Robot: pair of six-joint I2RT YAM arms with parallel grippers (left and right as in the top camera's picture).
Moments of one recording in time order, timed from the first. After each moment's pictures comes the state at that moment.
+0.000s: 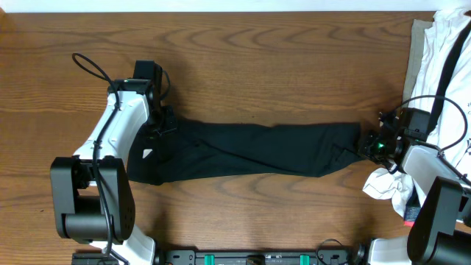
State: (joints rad) left arm -0.05 1.78 1.24 -0.97 -0.01 -0.38; right arm -0.30 1.61 0.70 -0.30 -0.35 0.22
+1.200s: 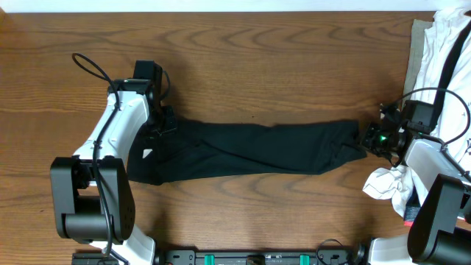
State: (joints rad) left arm -0.05 1.78 1.24 -0.97 -0.01 -0.38; right arm -0.30 1.62 0.77 -0.32 -0.41 0.22
